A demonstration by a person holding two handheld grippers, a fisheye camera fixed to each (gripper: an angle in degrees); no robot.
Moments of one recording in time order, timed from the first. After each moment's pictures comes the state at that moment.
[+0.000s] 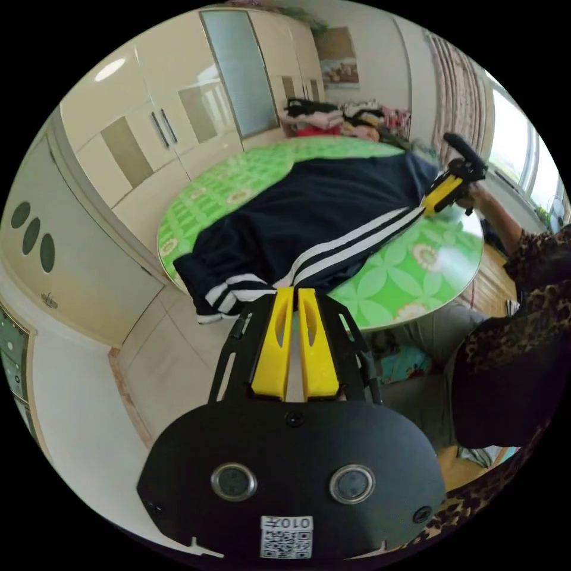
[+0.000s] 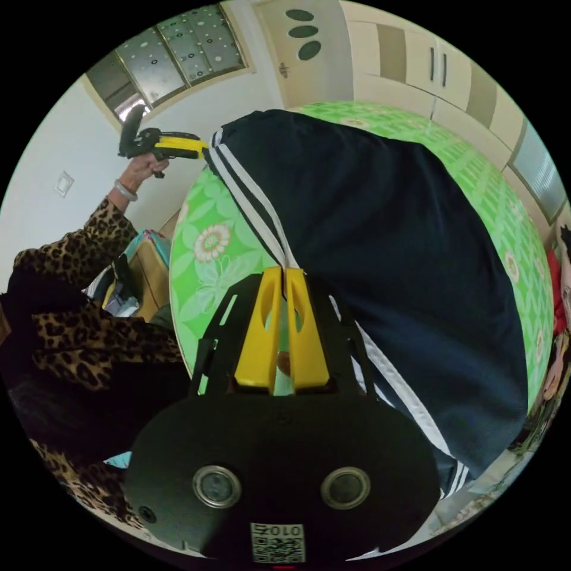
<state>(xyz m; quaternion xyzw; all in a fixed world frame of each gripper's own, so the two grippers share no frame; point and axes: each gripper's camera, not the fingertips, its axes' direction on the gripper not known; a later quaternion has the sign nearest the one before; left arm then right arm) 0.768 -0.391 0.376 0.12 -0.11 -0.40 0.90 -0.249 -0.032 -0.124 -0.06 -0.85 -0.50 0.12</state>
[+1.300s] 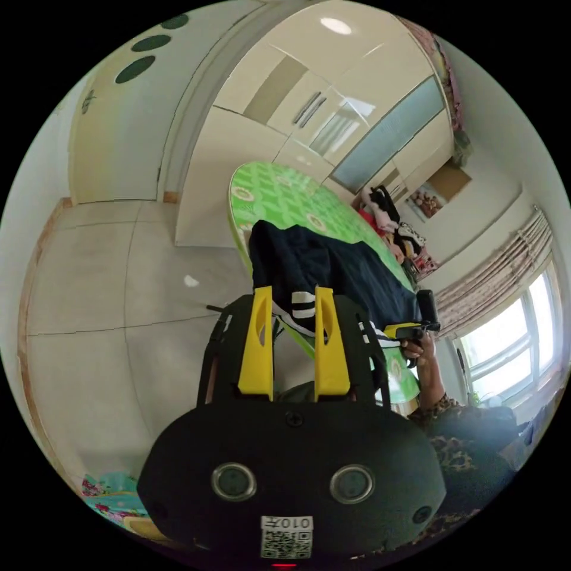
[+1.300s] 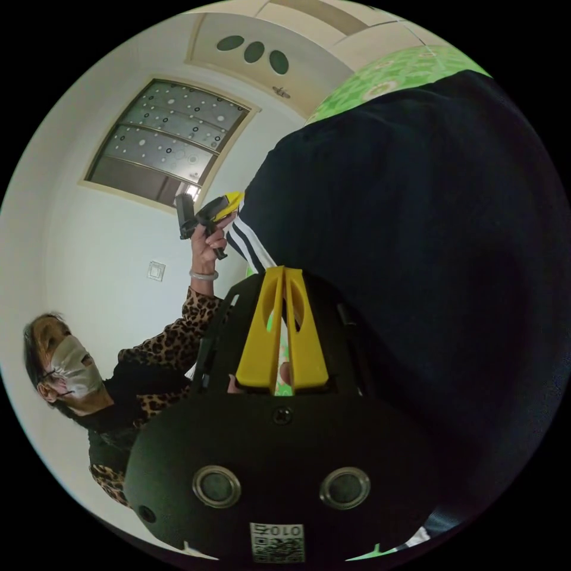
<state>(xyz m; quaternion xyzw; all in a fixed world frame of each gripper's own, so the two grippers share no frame) 0.711 -0.181 0.447 0.30 0.06 -0.66 0.69 -0.428 -0.079 -0.180 -0.32 -0.86 -0.38 -0.10</state>
